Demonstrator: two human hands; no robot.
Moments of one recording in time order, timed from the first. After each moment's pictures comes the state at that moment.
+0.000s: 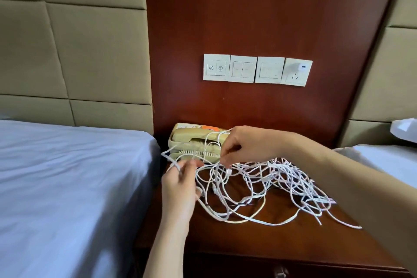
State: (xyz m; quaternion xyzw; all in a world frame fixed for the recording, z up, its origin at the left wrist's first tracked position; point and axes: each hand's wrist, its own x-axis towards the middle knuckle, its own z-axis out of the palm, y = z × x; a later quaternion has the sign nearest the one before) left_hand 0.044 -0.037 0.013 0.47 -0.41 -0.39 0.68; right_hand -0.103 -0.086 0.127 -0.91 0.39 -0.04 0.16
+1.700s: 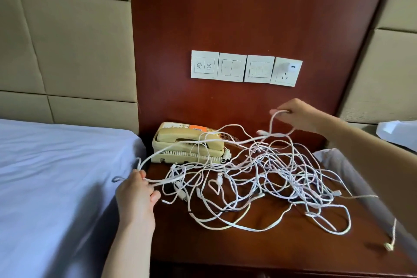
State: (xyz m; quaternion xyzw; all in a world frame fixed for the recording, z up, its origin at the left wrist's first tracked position) left_hand 0.074 -0.068 0.003 0.41 -0.14 -0.49 0.76; right_hand -0.242 -0.164 0.141 -0.77 0.59 -0.23 0.04
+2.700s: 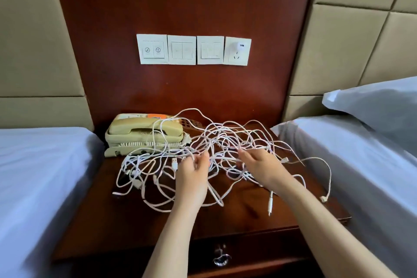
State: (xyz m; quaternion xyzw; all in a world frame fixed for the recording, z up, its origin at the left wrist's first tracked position) left_hand -0.081 -0.041 0.012 0.53 -0.54 -0.40 0.52; right_hand -0.239 -0.046 0.027 -0.64 0.70 -0.28 0.17
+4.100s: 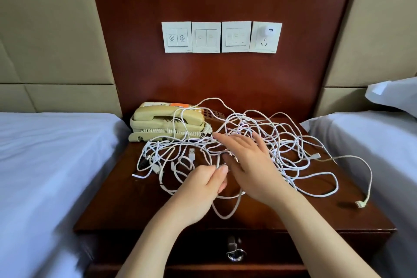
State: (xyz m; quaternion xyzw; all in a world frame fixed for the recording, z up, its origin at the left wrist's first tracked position) left_hand -0.046 -0.022 -0.005 0.44 -0.74 -0.37 0.35; right_hand -0.194 -0.044 0.005 -0.82 0.49 -0.31 -0.01
